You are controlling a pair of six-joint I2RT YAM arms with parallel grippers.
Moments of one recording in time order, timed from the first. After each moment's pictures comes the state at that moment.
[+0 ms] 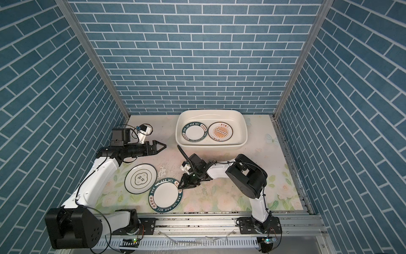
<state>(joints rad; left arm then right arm) 0.00 1.21 1.01 -0.62 0.73 -0.19 0.98 1.95 1.05 -0.07 -0.70 0.73</state>
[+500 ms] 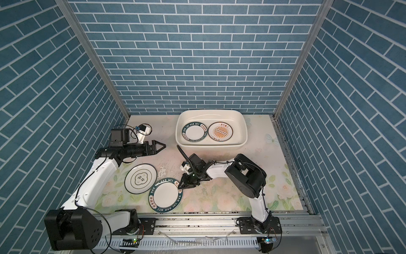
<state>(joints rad) 0.01 1.20 1.01 -0.62 0.74 -0.20 0.98 1.97 1.05 -0.07 -0.71 0.73</state>
